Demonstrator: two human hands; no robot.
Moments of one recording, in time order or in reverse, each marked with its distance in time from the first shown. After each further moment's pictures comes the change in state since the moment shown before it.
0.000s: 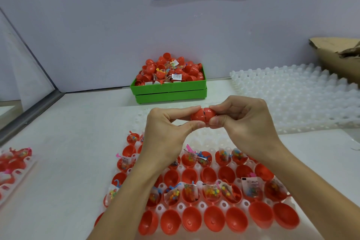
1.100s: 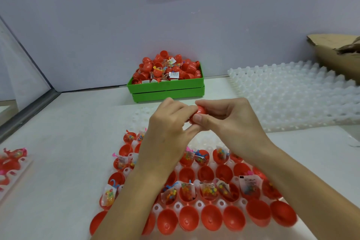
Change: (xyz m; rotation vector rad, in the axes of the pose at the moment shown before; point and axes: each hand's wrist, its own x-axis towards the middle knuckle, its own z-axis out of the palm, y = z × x) left_hand -0.003 0.000 0.004 0.607 0.096 0.568; right_hand -0.004 -0.012 0.014 0.111 -0.111 0.130
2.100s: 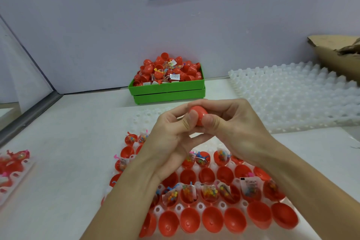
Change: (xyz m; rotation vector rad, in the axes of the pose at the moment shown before) left_hand 0.005 0.004 0.000 -1.598 -0.278 -0.881; right_hand 0.003 0.004 -0.004 0.339 -0.206 -0.007
